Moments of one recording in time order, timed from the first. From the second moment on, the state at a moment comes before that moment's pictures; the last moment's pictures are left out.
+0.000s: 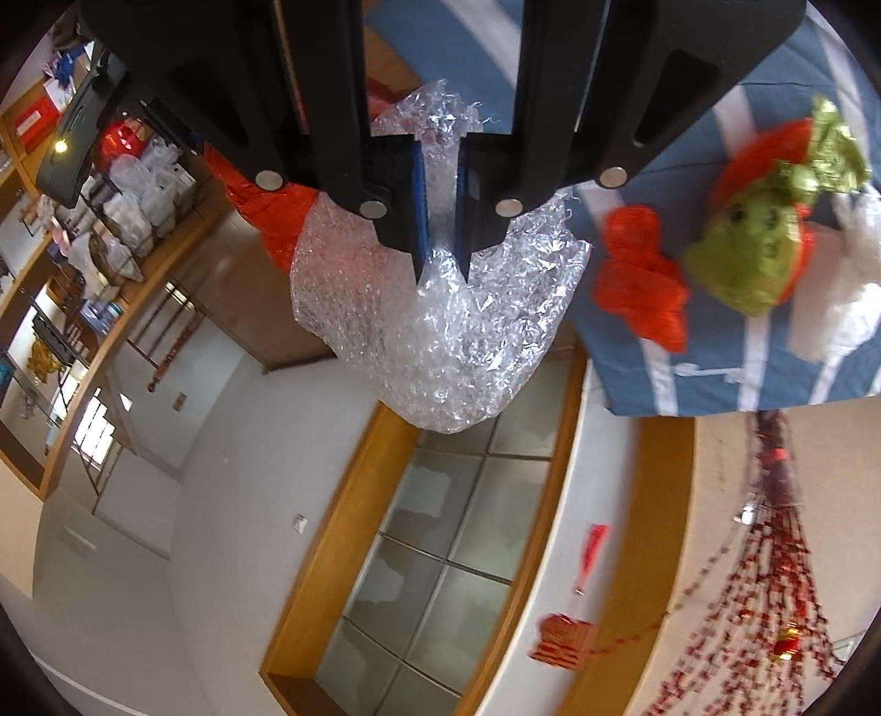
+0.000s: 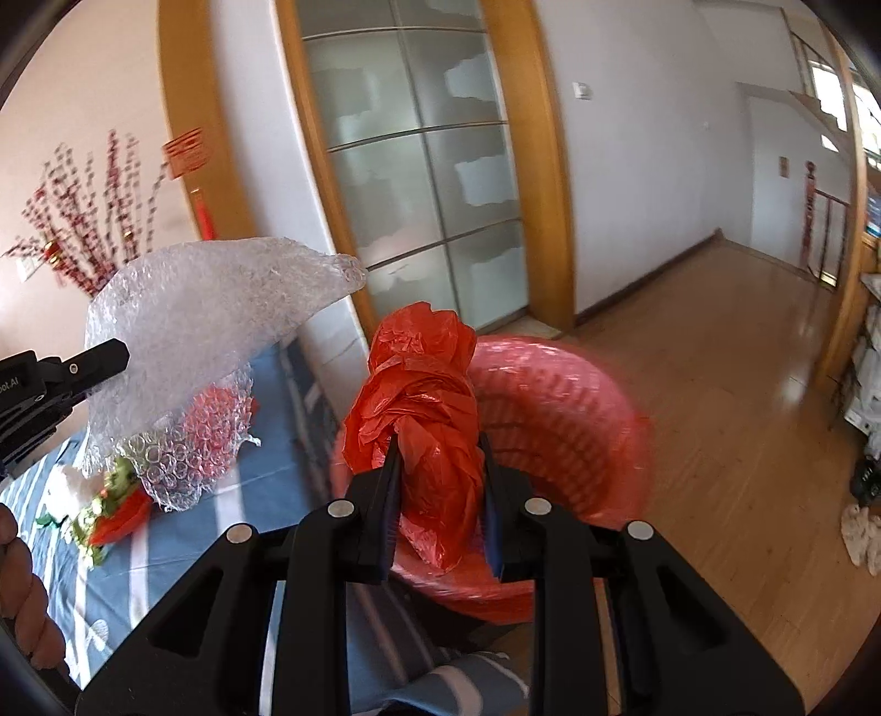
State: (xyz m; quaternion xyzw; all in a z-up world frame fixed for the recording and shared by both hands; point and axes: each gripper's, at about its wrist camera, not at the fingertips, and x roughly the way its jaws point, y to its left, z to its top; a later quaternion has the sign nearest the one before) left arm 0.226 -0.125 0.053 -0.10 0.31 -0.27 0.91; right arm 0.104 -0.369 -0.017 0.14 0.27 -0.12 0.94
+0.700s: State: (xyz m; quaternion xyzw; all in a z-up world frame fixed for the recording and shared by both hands) left arm 0.262 -0.231 -0.011 -0.07 0.37 -0.30 0.88; right arm 0.109 -0.421 -0.035 0.14 0.28 -0.18 0.93
